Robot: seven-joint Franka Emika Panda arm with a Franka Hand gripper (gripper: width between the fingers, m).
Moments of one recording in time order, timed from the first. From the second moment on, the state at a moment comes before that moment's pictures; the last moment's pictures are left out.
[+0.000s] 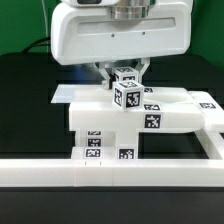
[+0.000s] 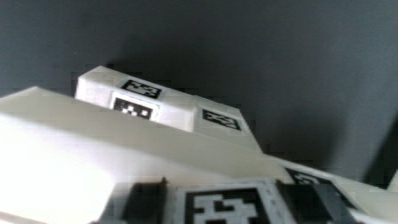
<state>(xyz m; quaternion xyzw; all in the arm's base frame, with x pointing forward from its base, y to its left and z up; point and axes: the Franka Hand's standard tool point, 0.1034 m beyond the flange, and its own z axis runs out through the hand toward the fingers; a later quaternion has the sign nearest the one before) 0.564 -0.002 0.100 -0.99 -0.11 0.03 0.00</state>
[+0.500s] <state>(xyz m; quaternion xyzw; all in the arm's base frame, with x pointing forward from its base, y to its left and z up) 0.564 0.002 0.100 -0.98 0.17 0.03 0.01</state>
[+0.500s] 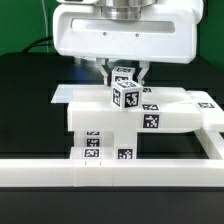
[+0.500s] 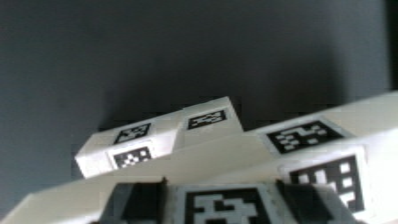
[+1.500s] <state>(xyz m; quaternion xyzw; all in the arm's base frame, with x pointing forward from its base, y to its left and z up) 0.564 0.005 0.100 -0.92 0.39 0.03 0.01</state>
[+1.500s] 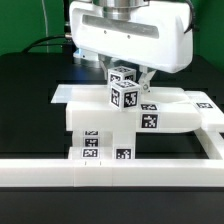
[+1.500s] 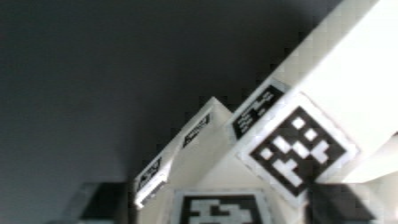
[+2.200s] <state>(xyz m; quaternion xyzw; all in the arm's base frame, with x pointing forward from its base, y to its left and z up) 0.564 0.003 0.102 -0.99 0.14 0.03 0.02</state>
